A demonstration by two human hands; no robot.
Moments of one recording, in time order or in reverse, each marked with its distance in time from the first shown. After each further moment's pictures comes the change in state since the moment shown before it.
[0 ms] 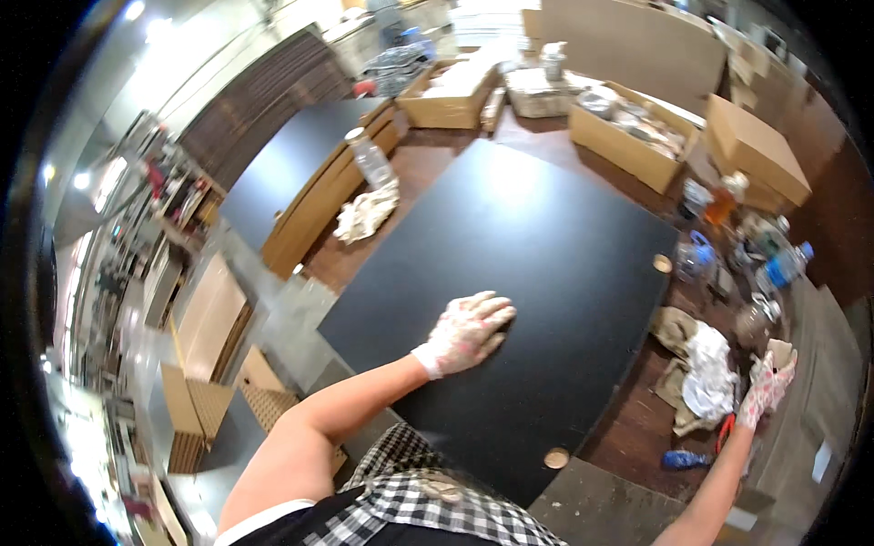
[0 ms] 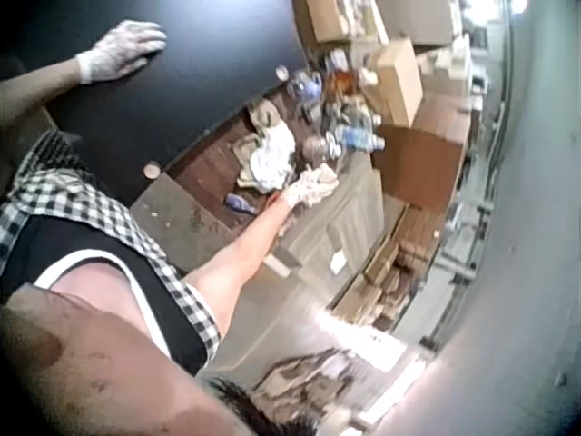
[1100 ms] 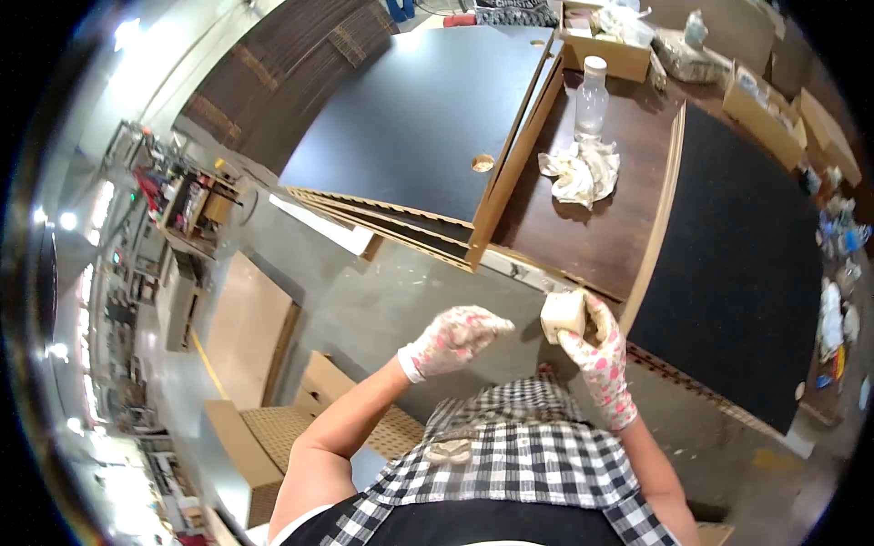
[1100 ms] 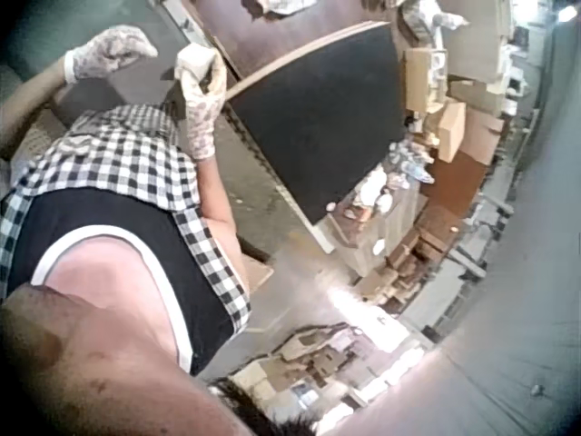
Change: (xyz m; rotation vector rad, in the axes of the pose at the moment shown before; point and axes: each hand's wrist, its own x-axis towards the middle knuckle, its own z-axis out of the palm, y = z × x) left_hand -0.355 -0.375 -0.202 -0.570 0.023 0.098; right_hand -0.505 -0.787 -0.158 1.366 -1.142 0.347
